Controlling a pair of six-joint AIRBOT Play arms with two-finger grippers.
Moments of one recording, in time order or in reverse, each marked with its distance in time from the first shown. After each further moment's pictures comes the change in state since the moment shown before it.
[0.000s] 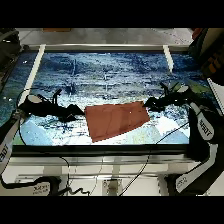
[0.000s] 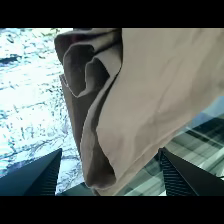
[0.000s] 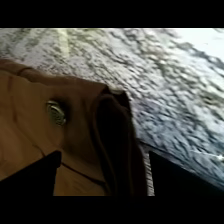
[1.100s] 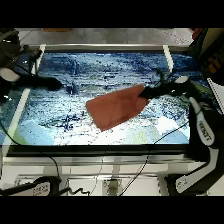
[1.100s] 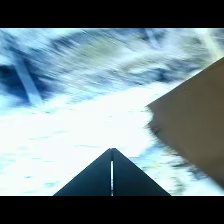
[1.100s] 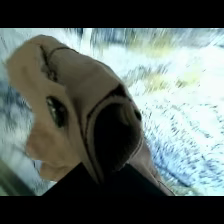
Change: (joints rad) left arm 0.024 0.129 0.473 0.394 0.126 0.254; right arm 0.009 0.127 0.145 0.128 -0.016 -0.058
